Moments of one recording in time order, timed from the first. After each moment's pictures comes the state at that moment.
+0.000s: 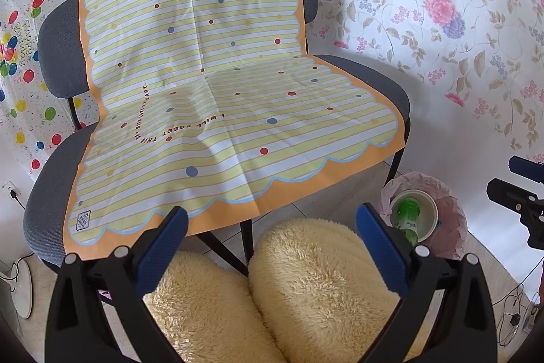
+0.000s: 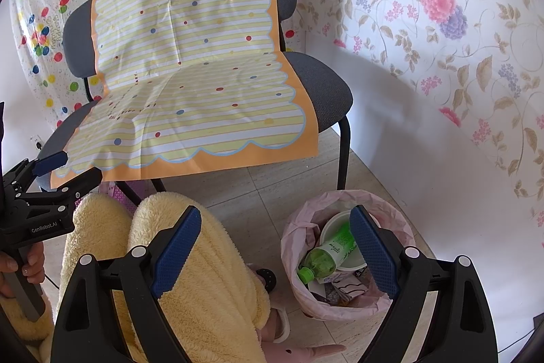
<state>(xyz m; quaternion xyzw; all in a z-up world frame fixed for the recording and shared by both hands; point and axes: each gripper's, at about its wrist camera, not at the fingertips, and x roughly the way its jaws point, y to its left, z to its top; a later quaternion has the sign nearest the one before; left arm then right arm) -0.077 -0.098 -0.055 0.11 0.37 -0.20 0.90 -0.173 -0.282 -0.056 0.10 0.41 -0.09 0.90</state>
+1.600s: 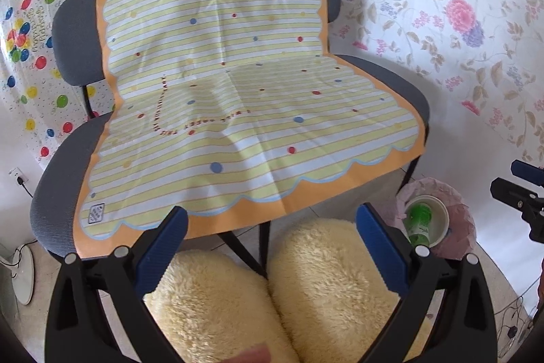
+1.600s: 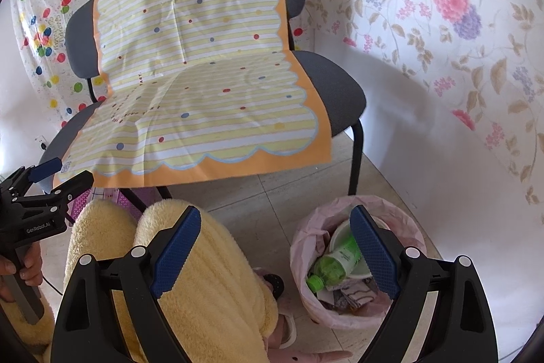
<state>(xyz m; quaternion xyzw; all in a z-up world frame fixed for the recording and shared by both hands) -0.061 -0.077 -0.057 0.10 0.38 -0.17 0.91 -0.149 -0.279 -0.060 0.10 0.41 -0.06 0.91</state>
